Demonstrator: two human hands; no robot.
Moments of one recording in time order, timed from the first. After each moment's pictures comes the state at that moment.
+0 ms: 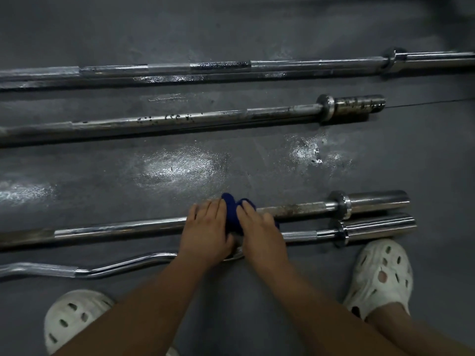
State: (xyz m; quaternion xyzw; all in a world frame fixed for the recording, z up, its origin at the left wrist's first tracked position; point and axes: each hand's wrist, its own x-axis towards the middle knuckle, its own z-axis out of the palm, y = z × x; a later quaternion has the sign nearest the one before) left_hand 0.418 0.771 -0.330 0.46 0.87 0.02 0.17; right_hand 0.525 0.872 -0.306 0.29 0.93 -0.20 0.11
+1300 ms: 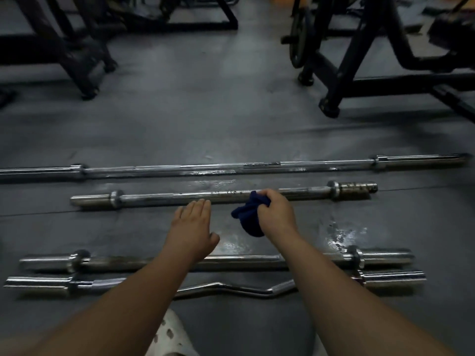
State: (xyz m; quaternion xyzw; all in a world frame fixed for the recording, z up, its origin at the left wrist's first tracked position) left_hand 0.339 0.667 -0.122 0.38 0.92 -0.02 0.06; right_hand 0.446 0.835 -0.097 0.35 0.76 -0.52 -0.17
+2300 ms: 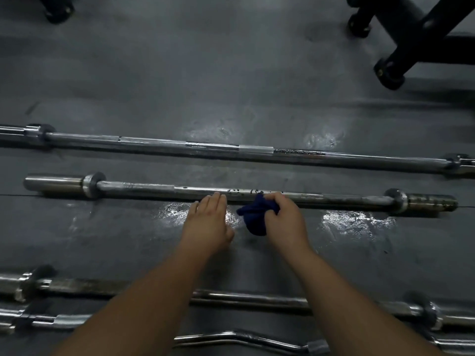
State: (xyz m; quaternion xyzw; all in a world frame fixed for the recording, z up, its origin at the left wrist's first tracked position) left_hand 0.192 0.725 -0.265 0.36 0.92 0.02 0.16; right_hand 0.293 0.868 -0.231 0.36 0.80 -0.47 -0.10
